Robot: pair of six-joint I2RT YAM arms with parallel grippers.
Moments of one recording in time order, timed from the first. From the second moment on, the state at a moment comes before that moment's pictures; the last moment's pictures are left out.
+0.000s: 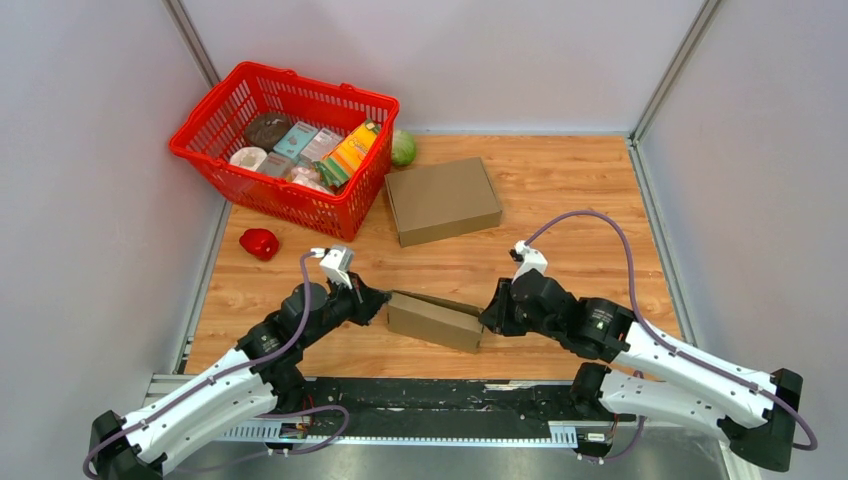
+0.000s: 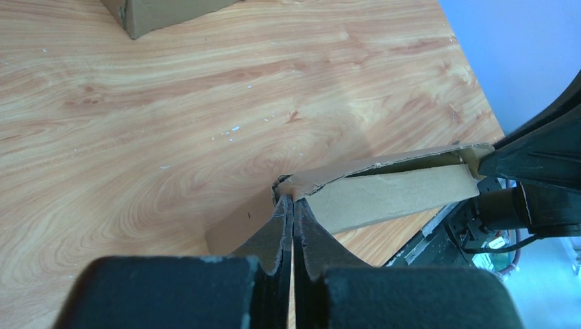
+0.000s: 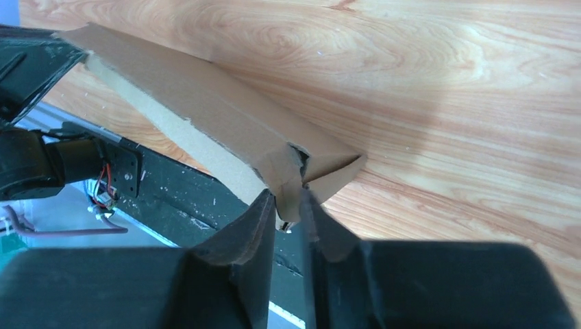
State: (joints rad) left arm -0.82 0.53 0.32 -0.10 -0.05 -0.60; right arm 1.05 0.79 0.72 -0.67 0.19 0.92
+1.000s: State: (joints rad) left arm -0.82 0.50 0.32 -0.13 -0.04 -0.60; right arm 1.04 0.97 0.89 -0.87 0.23 0.98
